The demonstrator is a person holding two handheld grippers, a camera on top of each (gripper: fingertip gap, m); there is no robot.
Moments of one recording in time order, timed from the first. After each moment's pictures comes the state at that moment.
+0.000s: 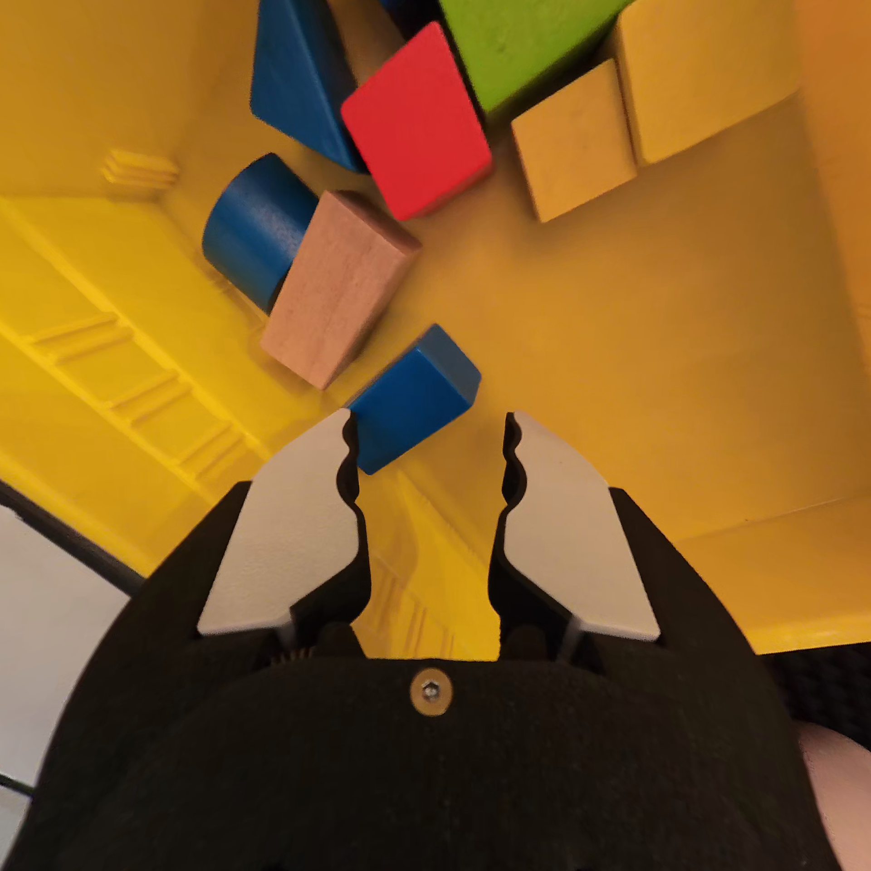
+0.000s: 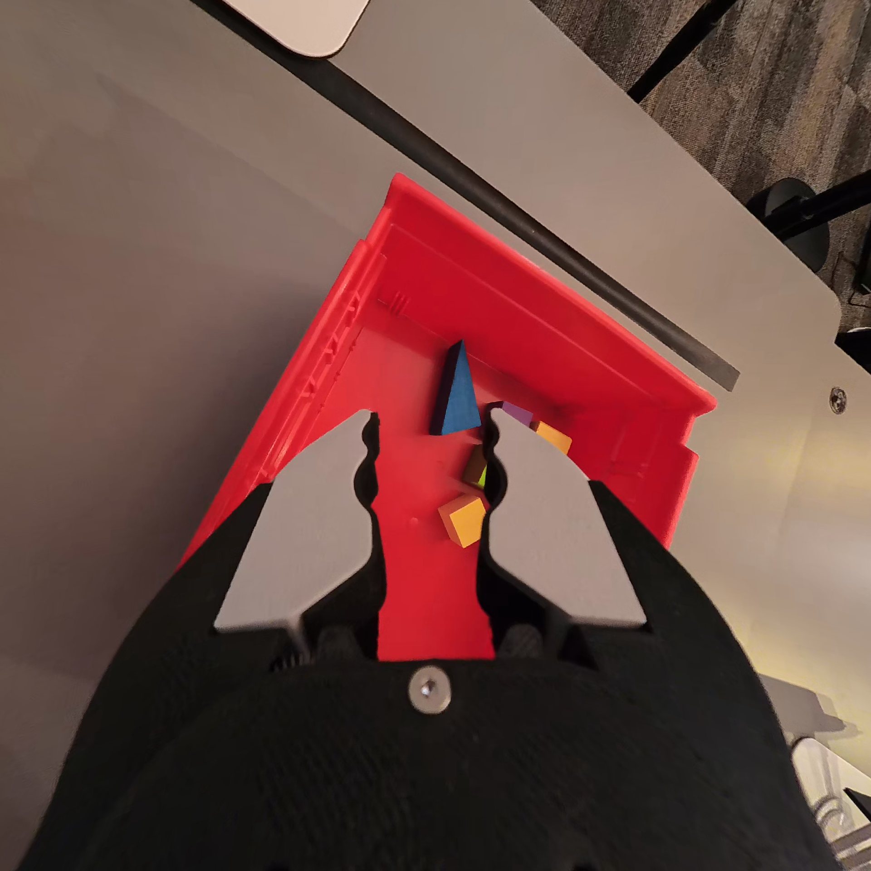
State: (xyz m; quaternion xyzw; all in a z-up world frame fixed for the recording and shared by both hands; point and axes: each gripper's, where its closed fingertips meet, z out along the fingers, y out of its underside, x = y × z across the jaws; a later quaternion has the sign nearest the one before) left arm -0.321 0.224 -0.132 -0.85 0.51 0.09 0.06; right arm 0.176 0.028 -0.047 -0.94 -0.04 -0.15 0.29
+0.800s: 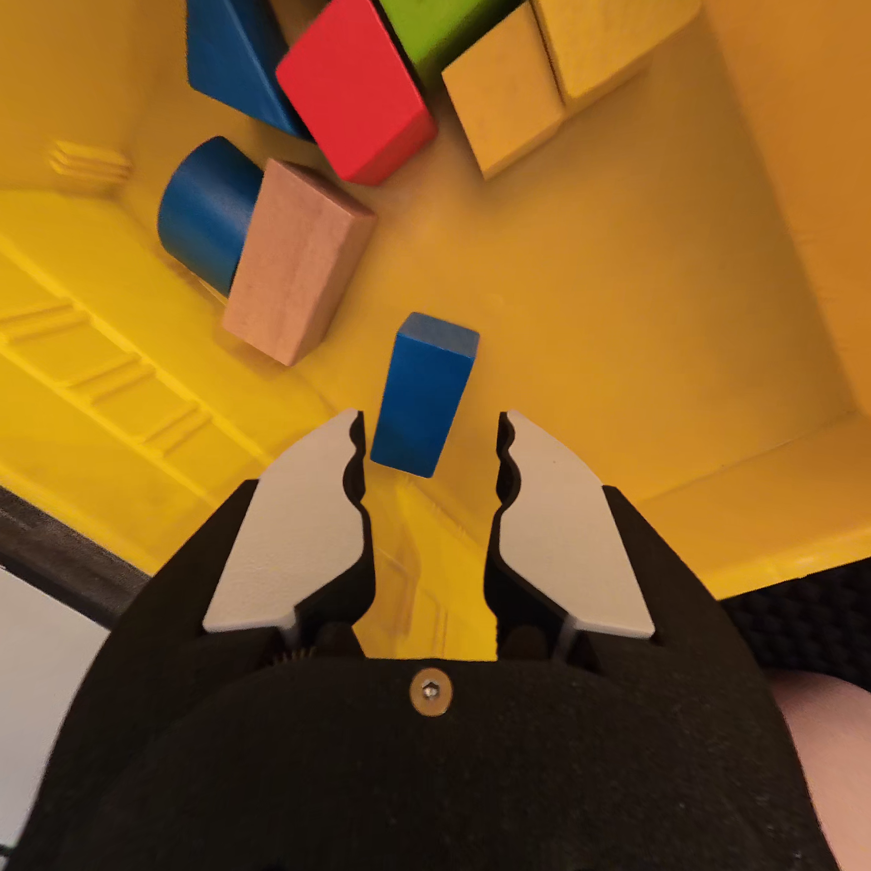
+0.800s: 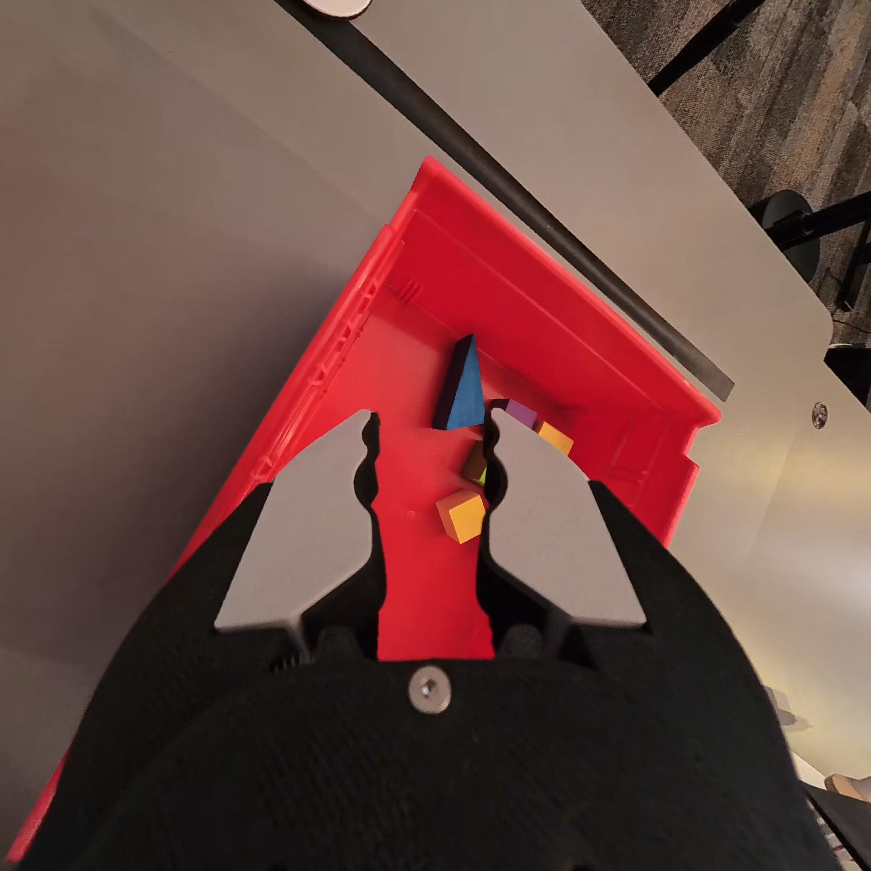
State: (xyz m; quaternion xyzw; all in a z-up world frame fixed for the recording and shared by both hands) left arm -0.325 0.208 -0.126 -0.84 0.54 0.05 0.05; right arm 0.171 0.027 -0.053 -0.95 -0.07 -0.16 0.27
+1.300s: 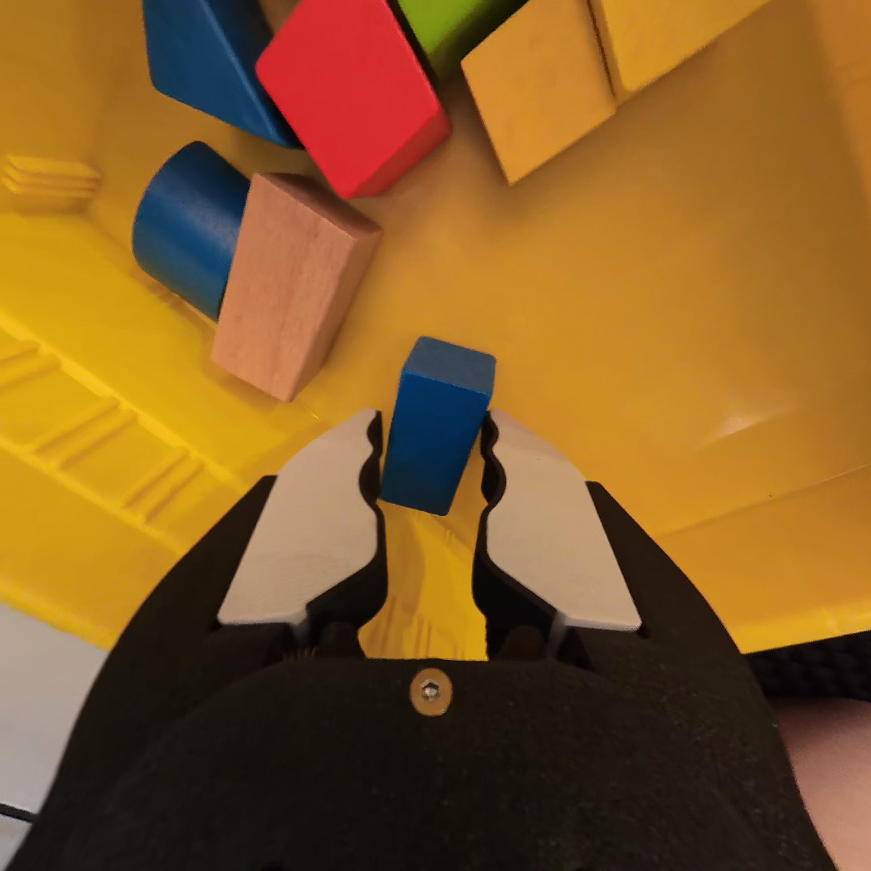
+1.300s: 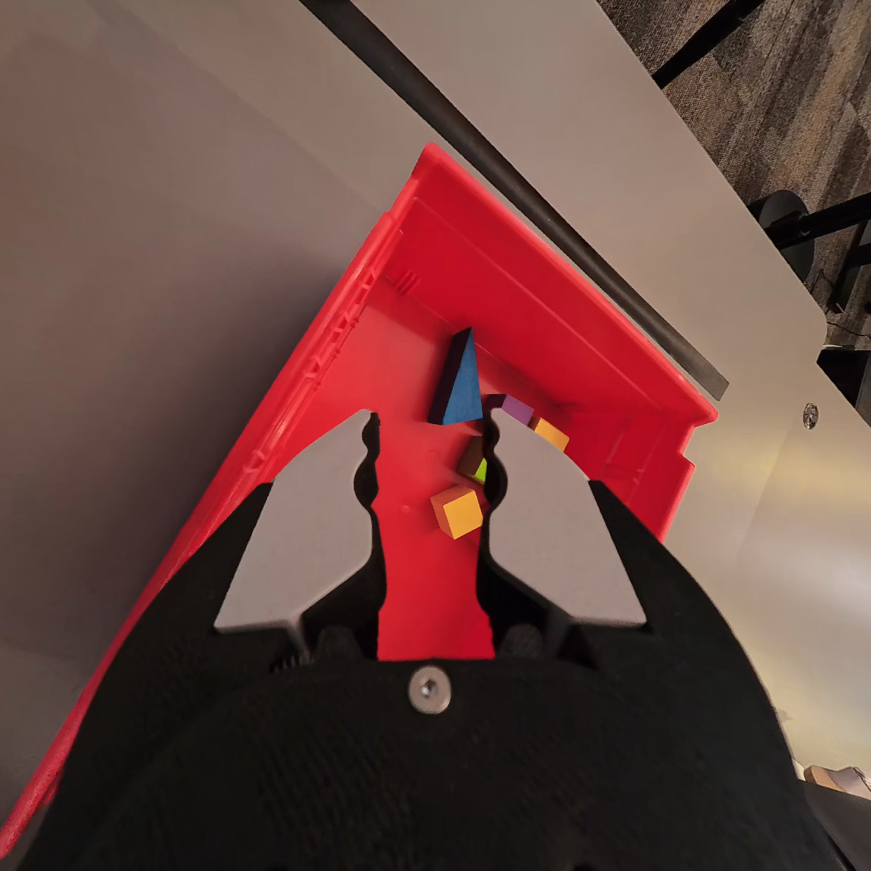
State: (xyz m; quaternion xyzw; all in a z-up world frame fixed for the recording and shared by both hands) left arm -0.326 0.217 -0.146 -0.83 0.55 0.07 0.03; right arm 0.173 0.025 -0.055 -0.95 -0.08 -0.17 0.26
